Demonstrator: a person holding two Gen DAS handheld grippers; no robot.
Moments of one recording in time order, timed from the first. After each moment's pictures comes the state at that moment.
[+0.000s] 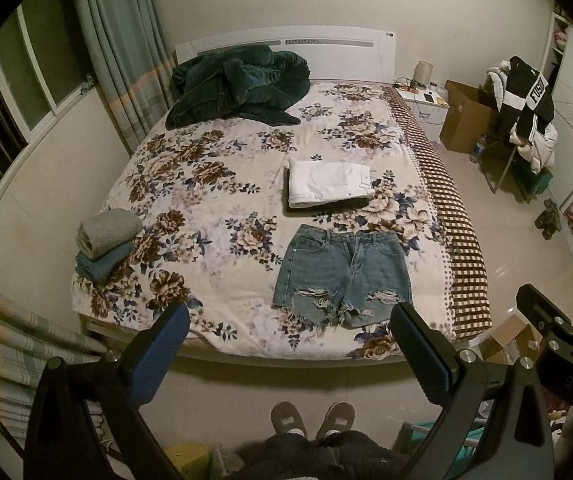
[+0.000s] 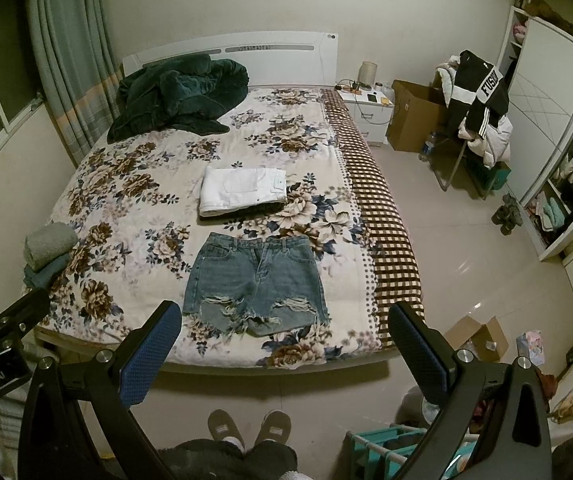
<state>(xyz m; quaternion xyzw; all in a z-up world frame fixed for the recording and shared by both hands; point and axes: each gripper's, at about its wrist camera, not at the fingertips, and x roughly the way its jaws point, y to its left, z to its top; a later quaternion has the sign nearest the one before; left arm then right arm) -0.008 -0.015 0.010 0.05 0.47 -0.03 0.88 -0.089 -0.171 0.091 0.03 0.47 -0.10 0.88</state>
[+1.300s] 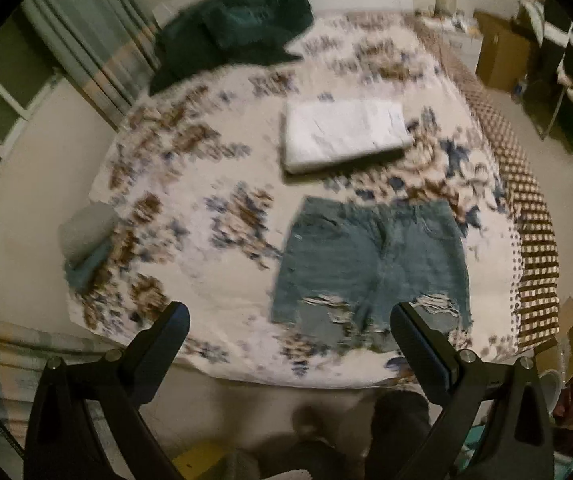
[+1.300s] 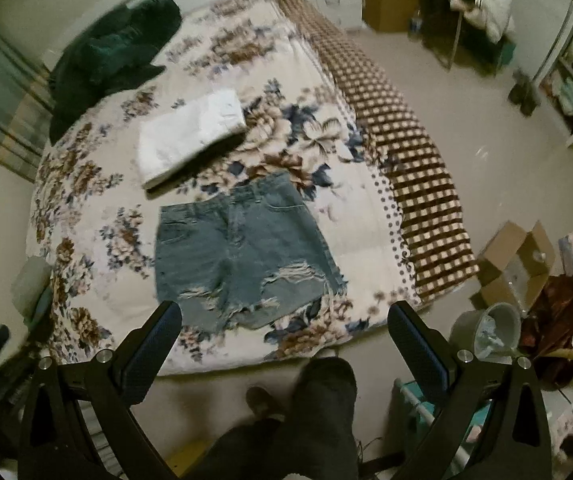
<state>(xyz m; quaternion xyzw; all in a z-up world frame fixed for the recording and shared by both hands) 0.176 -0.115 -0.207 0.12 0.56 0.02 0.82 0.111 -0.348 -0.154 0.19 0.60 -0.12 0.77</state>
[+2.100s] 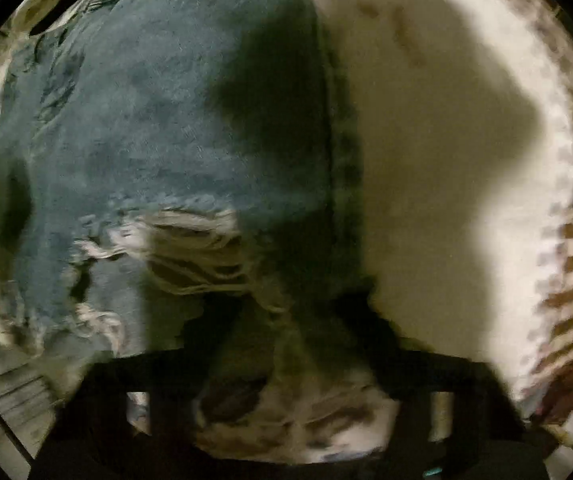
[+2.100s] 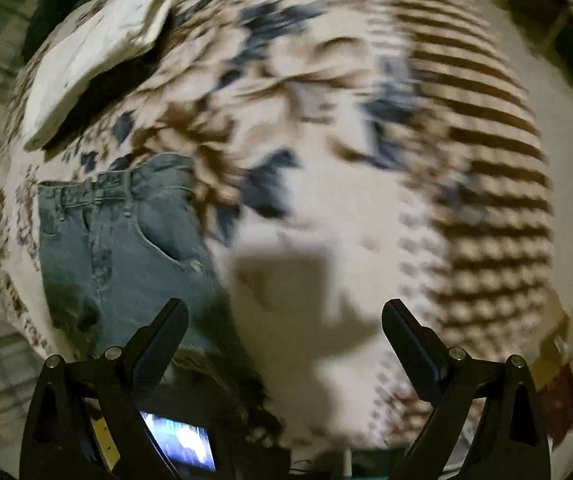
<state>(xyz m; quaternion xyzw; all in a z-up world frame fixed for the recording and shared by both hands) 0.178 -0.333 -0.575 0.07 0.70 -0.06 0.71 0.304 -0.490 -0.519 0.12 0.71 0.01 0.69</state>
